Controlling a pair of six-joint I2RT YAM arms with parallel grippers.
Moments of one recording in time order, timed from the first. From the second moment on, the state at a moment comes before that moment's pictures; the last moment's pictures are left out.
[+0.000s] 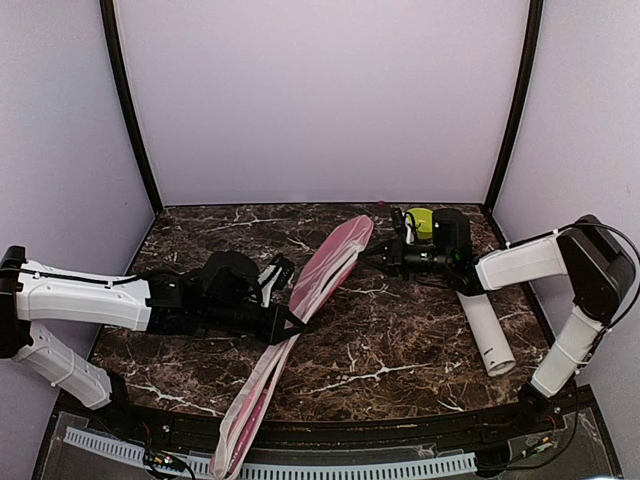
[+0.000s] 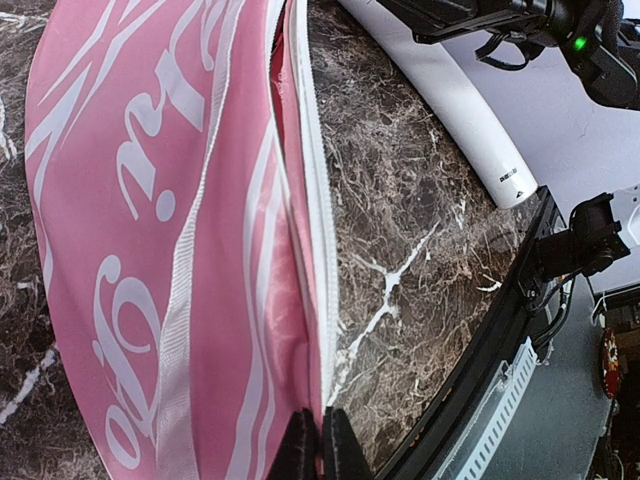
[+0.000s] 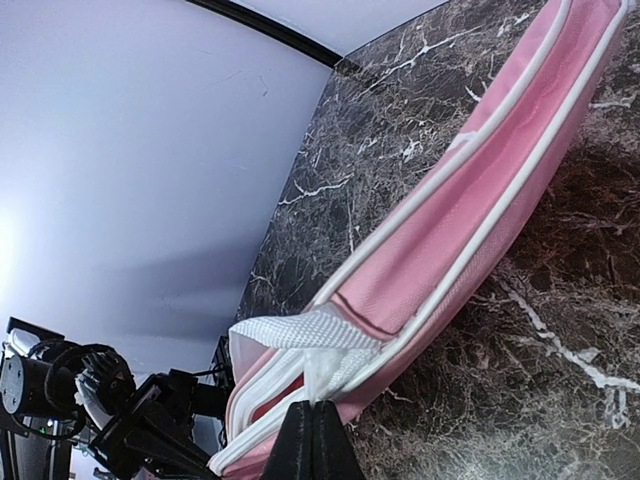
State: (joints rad) left arm -1.05 1.36 0.81 -0.12 0.09 -0.63; right arm 0.54 1.67 0.81 0.57 -0.68 0.87
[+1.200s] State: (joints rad) left arm -0.95 1.75 1.33 -0.10 0.09 -0.55; right arm 0.75 1.40 0.65 0.38 -0.59 0.79
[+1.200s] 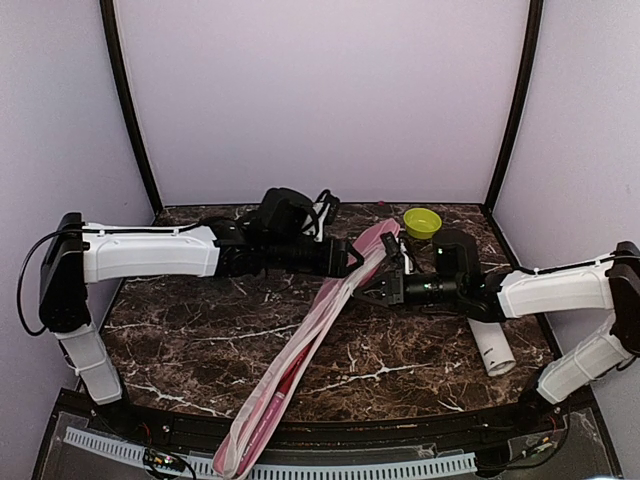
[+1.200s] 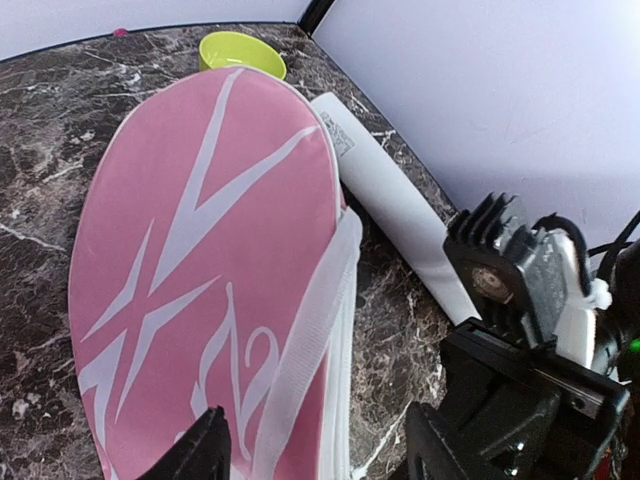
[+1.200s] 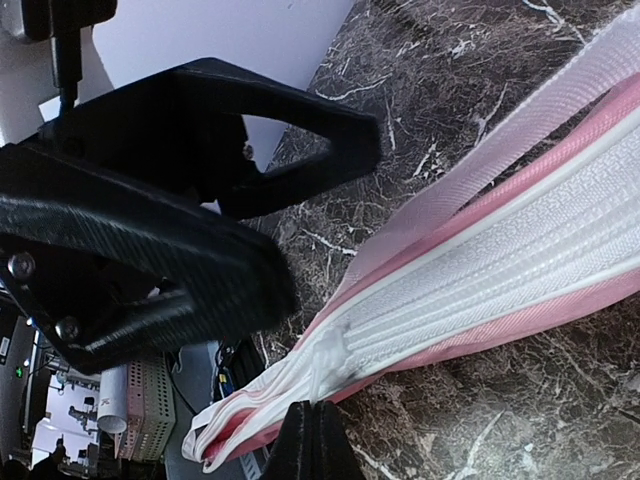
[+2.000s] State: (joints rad) left arm -0.94 1.96 1.54 -0.19 0.22 -0.49; right arm 0.75 1.35 0.63 0.29 -0.55 0.75
